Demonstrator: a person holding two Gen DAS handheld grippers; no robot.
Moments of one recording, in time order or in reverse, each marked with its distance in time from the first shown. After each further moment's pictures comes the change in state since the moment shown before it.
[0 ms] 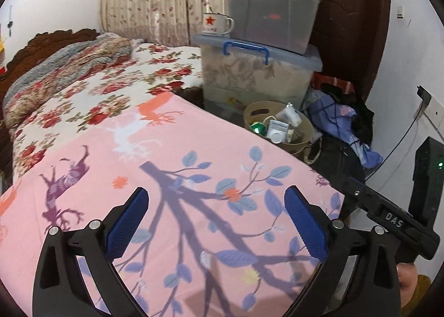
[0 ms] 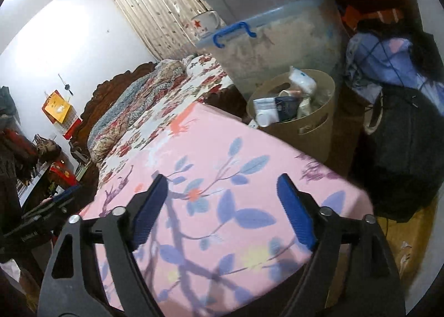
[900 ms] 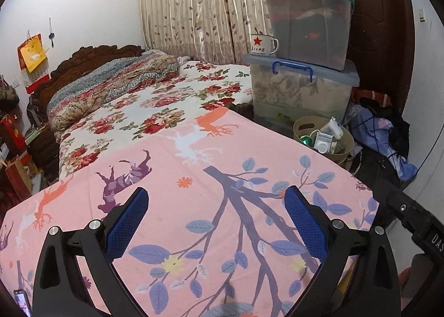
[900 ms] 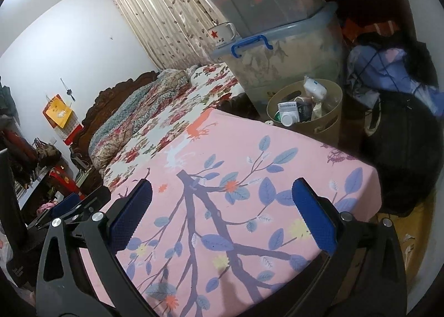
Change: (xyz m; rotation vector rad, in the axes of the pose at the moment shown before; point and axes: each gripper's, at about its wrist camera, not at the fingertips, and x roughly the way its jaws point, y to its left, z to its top) left arm -0.053 0.023 -0.020 -0.023 -0.099 0.244; right arm -0.033 0.062 -0.024 -0.008 -0.063 -0.019
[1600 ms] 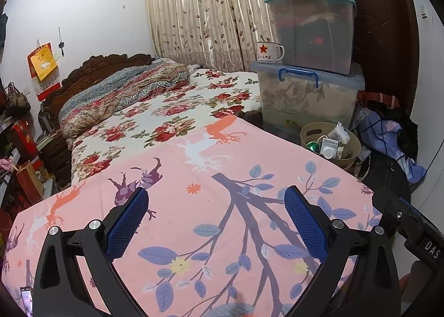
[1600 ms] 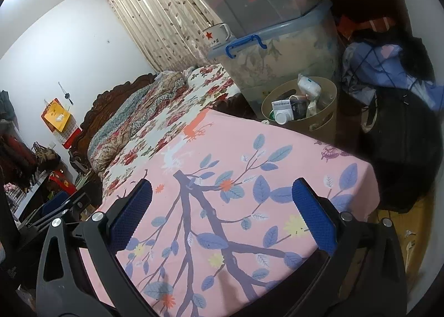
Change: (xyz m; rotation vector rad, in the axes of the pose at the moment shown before) left arm -0.012 -0.011 0.002 0.010 -0.037 0.074; right arm -0.003 -0.008 -0.003 0.023 -0.005 -0.008
